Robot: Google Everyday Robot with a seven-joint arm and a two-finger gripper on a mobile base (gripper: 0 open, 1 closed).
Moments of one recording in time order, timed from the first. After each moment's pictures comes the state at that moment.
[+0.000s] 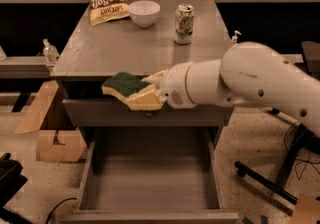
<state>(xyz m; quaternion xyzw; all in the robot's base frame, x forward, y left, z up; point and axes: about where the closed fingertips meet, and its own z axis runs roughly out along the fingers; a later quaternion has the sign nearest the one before) 0.525 0.031 0.866 -0.44 0.74 0.25 0.44</state>
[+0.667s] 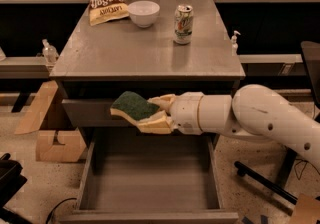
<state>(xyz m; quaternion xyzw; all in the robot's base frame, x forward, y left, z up) 0.510 0.016 0.805 -0.47 0.68 0.27 0.48</state>
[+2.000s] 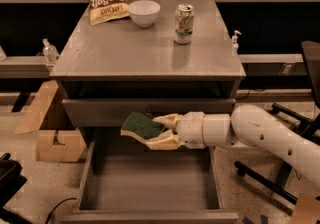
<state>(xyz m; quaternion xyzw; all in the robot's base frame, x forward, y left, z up) 0.515 -0.001 0.714 -0.50 0.65 0.32 0.47</state>
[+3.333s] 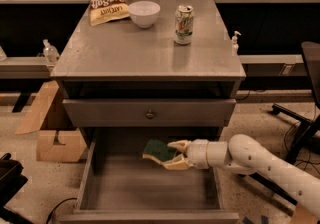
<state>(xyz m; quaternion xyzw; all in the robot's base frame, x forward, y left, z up) 0.548 -0.047 0.527 -0.51 0.67 0.31 0.45</state>
